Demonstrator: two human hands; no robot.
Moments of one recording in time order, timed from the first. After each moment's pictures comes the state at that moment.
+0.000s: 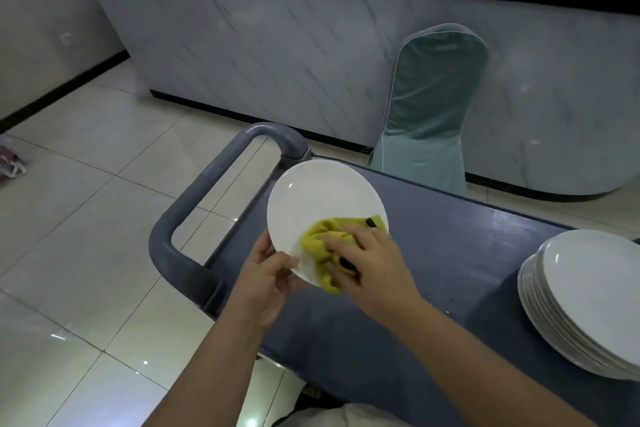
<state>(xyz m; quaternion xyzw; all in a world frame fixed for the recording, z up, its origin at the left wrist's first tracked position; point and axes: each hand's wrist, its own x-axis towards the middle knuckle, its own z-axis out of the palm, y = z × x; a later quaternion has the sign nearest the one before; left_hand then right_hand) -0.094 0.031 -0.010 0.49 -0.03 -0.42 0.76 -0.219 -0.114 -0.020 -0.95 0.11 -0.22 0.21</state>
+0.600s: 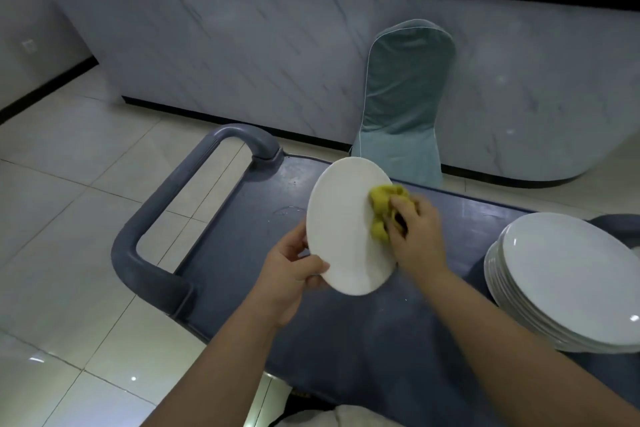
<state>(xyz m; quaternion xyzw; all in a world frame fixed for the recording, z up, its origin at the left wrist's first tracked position) -0.141 -0.021 -0.004 0.56 -0.17 -0.45 0.68 -0.261 -0.214 -0.038 -0.87 0.32 -0.30 0.23</state>
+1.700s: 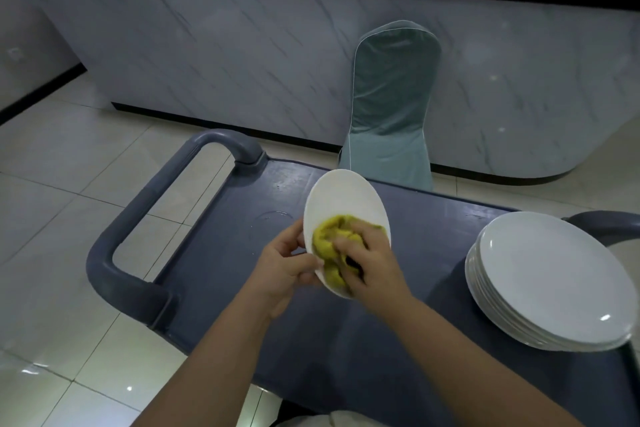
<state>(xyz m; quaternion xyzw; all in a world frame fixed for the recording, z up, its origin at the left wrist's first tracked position) -0.146 -0.050 -0.005 0.55 -0.17 -0.48 0.66 -0.277 -0.178 -0.049 -0.91 0.15 -0.28 0.26</state>
